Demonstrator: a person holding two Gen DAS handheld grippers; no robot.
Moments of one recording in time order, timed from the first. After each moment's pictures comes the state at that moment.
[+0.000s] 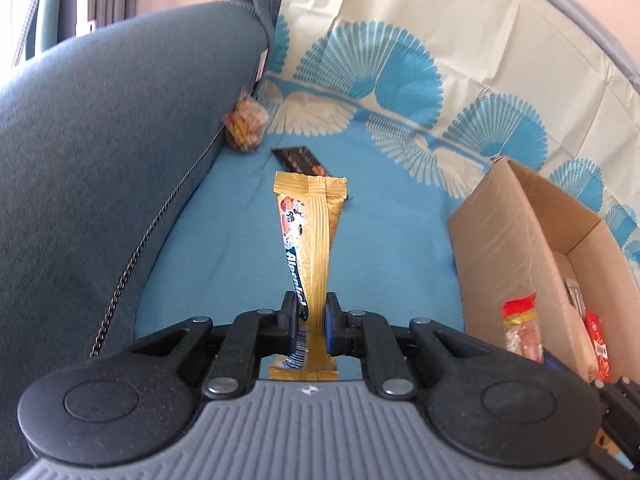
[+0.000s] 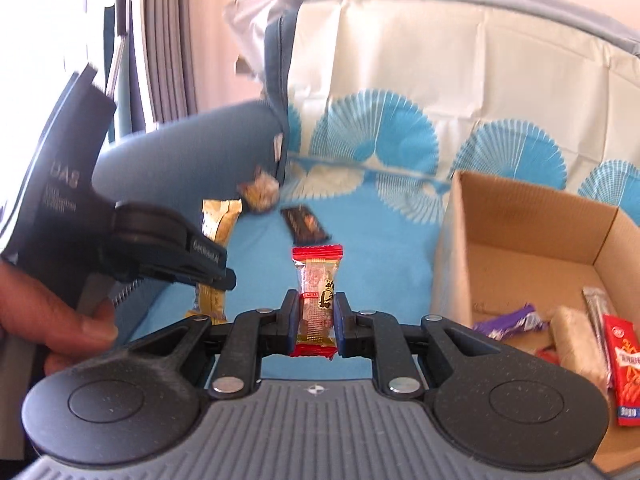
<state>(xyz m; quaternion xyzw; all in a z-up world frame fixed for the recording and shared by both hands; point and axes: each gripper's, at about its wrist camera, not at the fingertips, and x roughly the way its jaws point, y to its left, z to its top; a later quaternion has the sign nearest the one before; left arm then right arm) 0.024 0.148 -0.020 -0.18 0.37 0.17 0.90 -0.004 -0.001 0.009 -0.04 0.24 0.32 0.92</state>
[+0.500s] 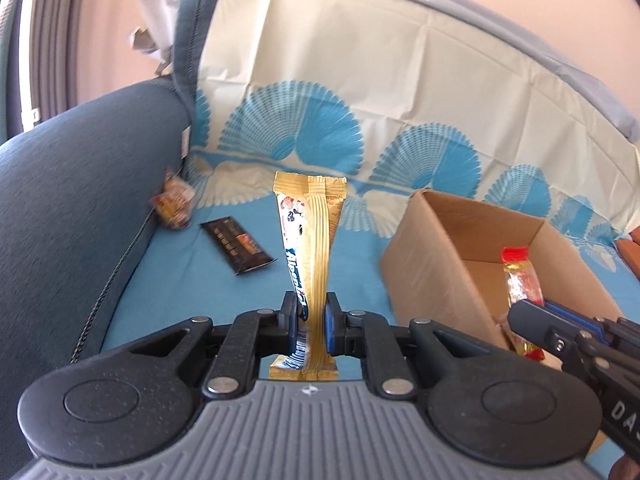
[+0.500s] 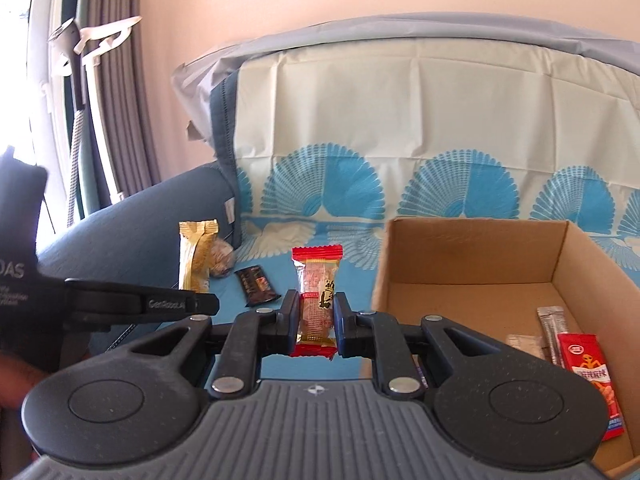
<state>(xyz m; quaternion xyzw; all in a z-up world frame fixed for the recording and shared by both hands) 0.032 0.097 0.005 -0.11 0.29 0.11 0.95 0.019 -0.057 0.032 0.03 0.20 0.27 0.94</state>
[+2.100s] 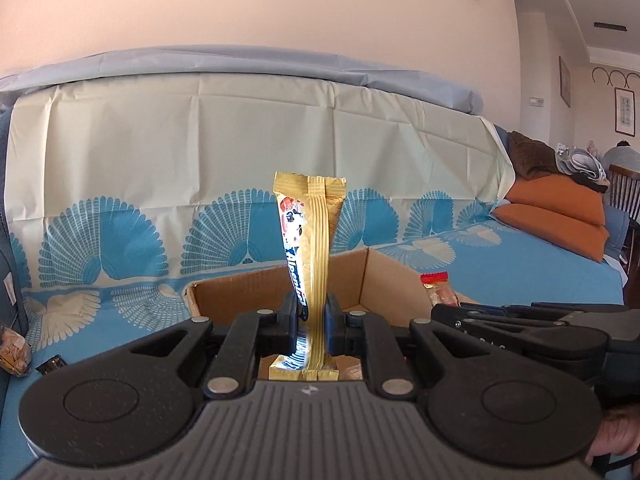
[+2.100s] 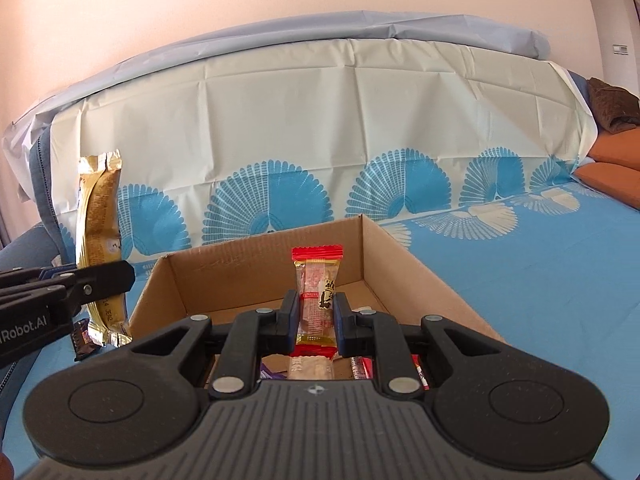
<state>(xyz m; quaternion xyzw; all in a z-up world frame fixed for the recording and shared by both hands) 0.077 -0.043 0.029 0.00 0.17 -0.10 0.98 0.065 -0.175 0.016 0.09 0.20 0.04 0.97</state>
